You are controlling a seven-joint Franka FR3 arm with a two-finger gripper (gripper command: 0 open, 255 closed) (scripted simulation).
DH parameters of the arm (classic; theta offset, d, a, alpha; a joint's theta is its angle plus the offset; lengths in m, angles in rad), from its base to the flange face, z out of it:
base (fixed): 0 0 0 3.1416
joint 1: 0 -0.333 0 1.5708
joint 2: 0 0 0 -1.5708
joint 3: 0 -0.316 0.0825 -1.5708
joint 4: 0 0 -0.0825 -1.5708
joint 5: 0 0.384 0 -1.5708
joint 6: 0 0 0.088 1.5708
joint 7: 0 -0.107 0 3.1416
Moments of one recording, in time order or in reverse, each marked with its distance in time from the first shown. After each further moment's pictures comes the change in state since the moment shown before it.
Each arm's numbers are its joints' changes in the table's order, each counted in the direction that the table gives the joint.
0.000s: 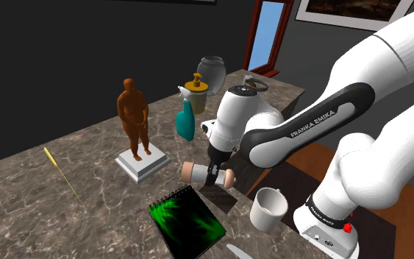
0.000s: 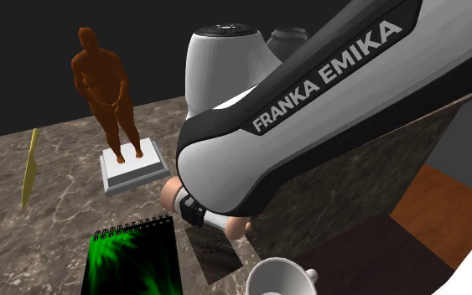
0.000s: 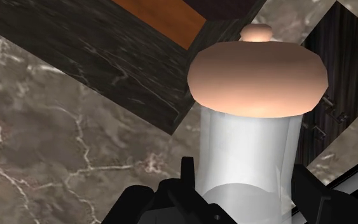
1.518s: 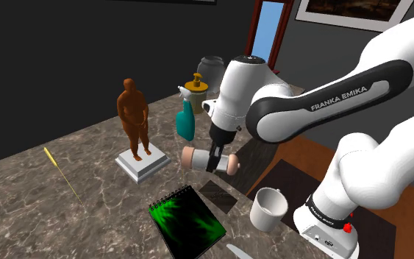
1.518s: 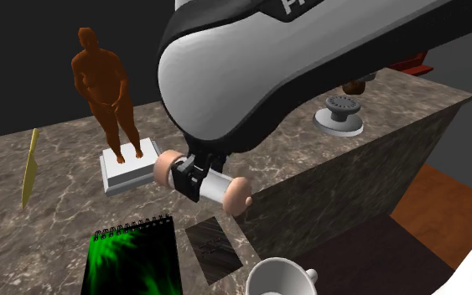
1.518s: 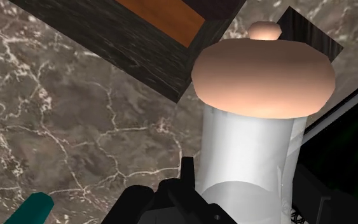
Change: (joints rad) arm -0.007 -0.145 0.032 0.093 0.002 0.237 0.008
